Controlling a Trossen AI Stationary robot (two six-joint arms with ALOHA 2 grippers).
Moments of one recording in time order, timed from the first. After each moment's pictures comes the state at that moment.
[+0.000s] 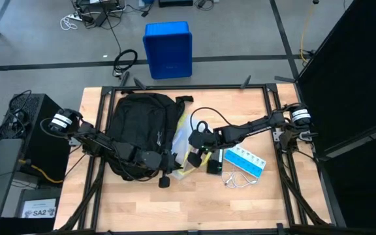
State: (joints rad) left arm -0.35 1.53 0.69 0.38 -0.25 -0.17; right arm 0.10 1.80 1.16 -0.25 0.13 0.62
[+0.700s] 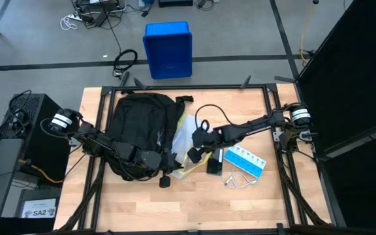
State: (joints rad) left arm -0.35 1.53 0.69 0.39 -0.25 -0.19; right arm 0.08 1.80 1.16 -0.38 0.13 0.90
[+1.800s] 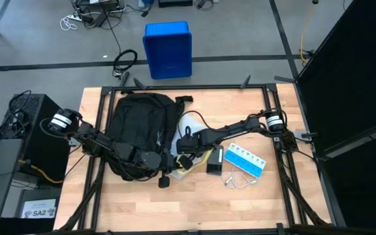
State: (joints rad) left arm -0.34 1.53 0.68 0.36 -0.27 -0.20; right arm 0.08 2.16 1.55 -0.77 0.09 0.82
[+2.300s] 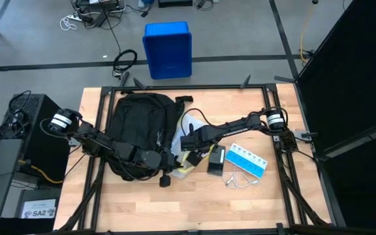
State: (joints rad) left arm -0.34 1.53 0.69 0.38 -0.26 -0.21; right arm 0.06 2.15 1.55 -0.97 0.12 0.72
